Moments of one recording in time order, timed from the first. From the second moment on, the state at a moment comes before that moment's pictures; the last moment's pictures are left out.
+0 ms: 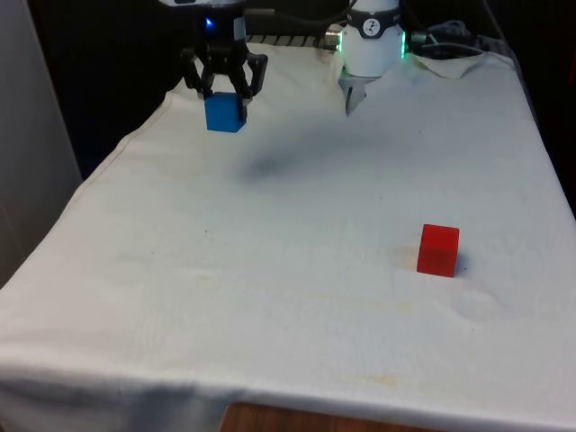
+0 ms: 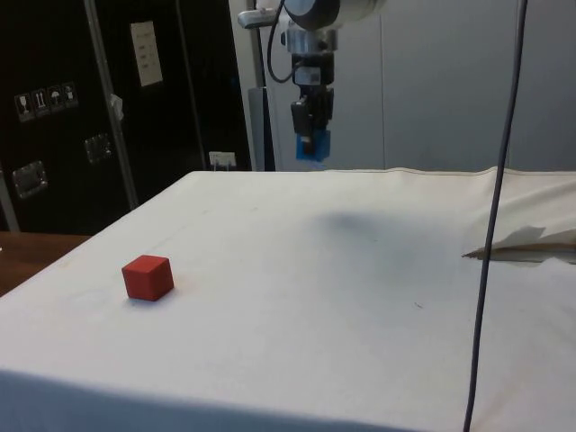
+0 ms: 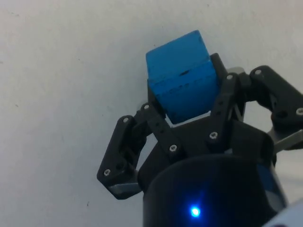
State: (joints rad) arm 0.11 0.22 -0.50 -2.25 0.14 2.53 -0.37
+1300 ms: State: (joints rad) arm 0.12 0.27 -0.37 -2.01 0.11 2.37 -0.19
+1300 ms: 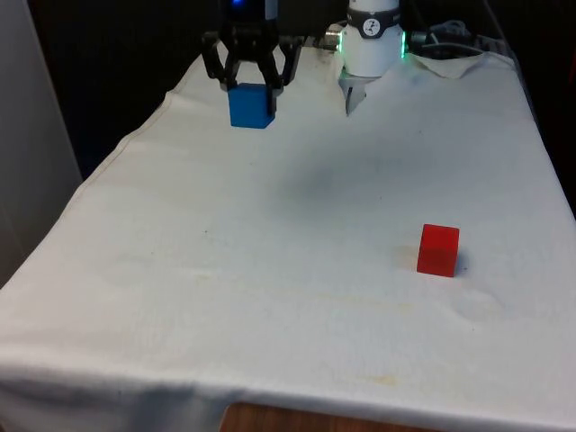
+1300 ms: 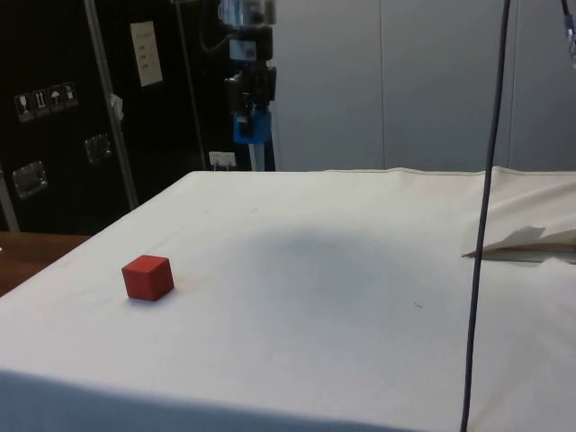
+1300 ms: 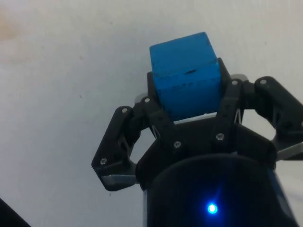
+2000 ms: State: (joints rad) arm 0.13 0.32 -0.28 -1.88 0.07 2.26 -0.08
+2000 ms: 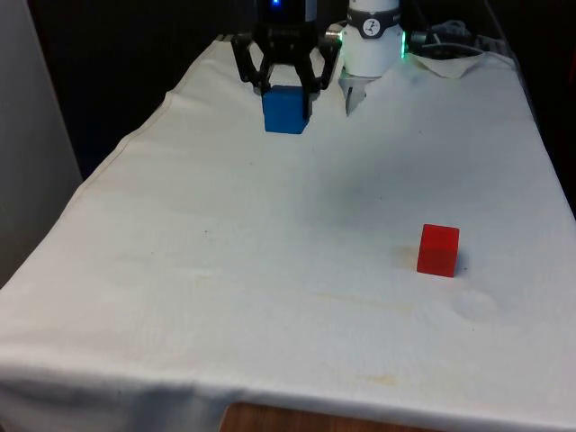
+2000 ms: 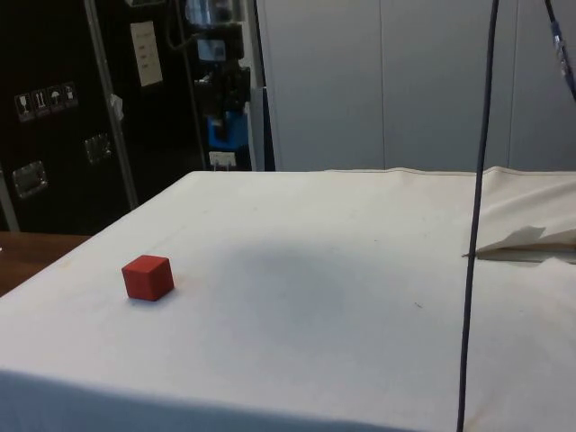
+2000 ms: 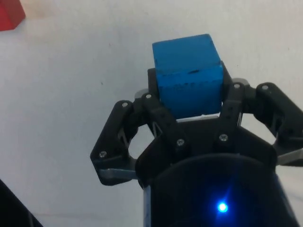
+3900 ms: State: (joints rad) arm 0.16 0.55 -0.09 -1.56 -0.01 2.18 0.15
